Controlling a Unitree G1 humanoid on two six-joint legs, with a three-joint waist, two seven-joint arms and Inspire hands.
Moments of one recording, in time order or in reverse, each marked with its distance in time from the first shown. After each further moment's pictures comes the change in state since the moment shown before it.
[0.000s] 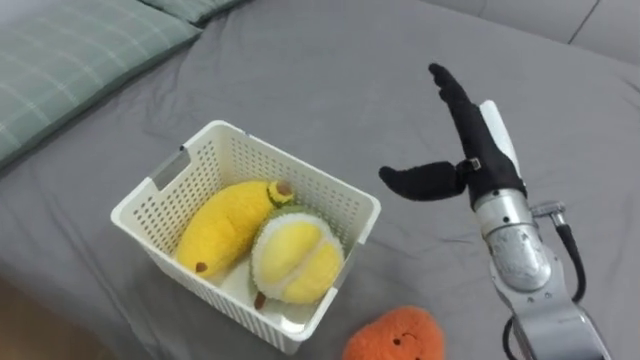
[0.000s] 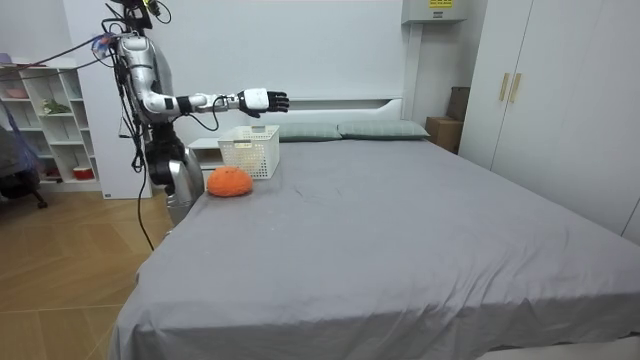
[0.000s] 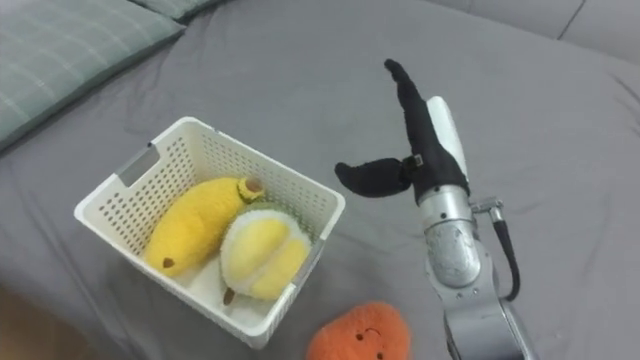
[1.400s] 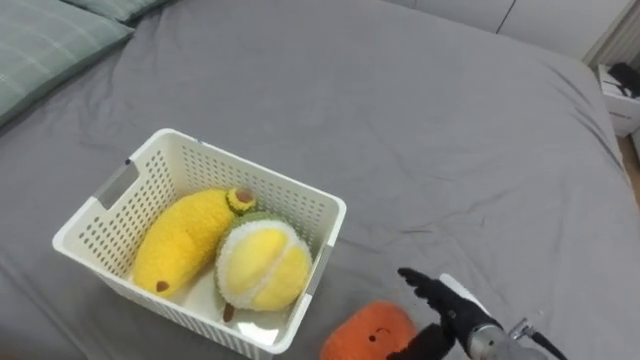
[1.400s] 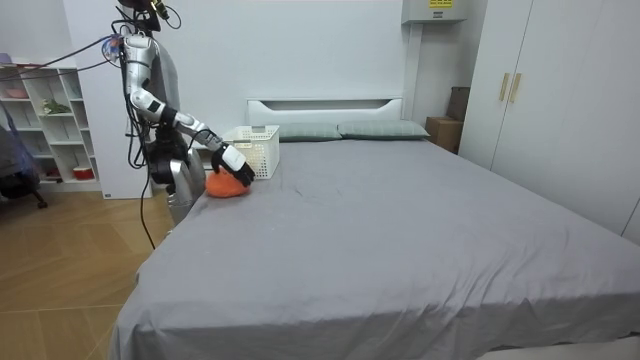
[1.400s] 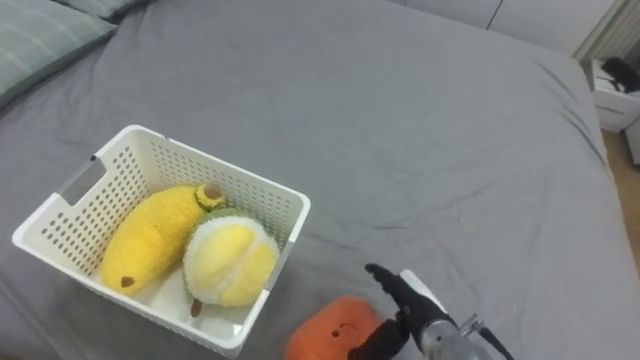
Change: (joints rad) left arm -0.040 0.011 -0.013 -0.015 -0.033 0.003 -0.024; right arm 0.168 0.008 0.111 0.404 -0.206 0.077 0.466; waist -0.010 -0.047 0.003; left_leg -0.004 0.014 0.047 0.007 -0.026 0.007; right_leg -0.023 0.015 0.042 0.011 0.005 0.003
